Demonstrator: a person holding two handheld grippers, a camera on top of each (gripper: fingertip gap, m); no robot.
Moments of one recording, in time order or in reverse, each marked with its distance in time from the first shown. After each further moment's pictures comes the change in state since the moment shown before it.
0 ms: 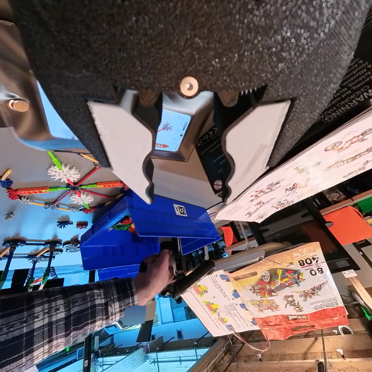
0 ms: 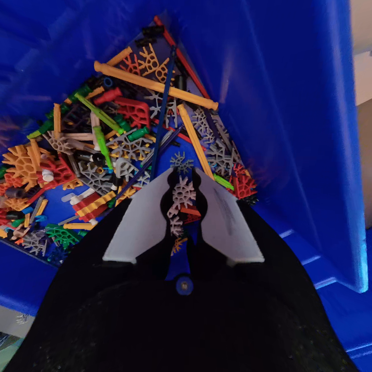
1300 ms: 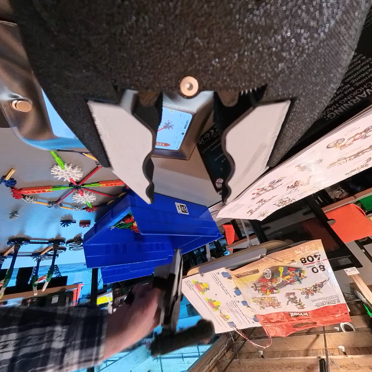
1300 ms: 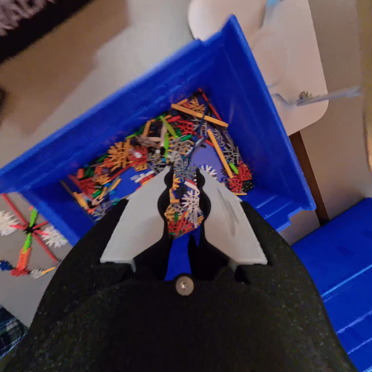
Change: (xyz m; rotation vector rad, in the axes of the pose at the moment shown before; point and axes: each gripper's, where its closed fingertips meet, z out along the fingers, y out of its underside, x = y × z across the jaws) left arm 0.002 -0.003 0.000 0.010 0.010 0.000; right arm -0.039 -0.008 -0.102 0.283 0.019 -0.026
